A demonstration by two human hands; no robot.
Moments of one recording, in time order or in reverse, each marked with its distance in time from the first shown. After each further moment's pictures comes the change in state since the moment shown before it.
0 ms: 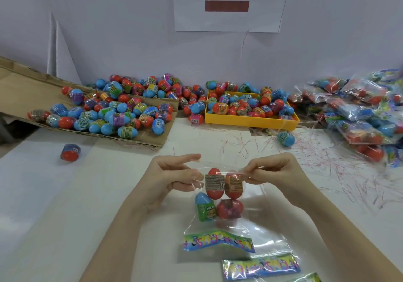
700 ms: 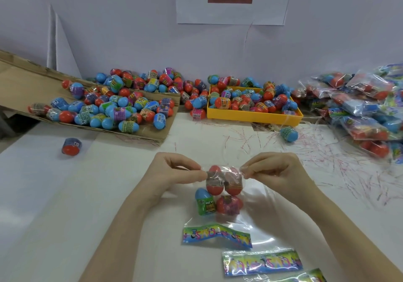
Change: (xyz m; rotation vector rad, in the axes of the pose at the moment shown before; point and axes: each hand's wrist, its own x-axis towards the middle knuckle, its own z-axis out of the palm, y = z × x) left_hand 0.005 -0.010 -0.005 0.278 0.087 0.001; right_hand -0.002 0.007 0.004 -0.383 0.037 -0.246
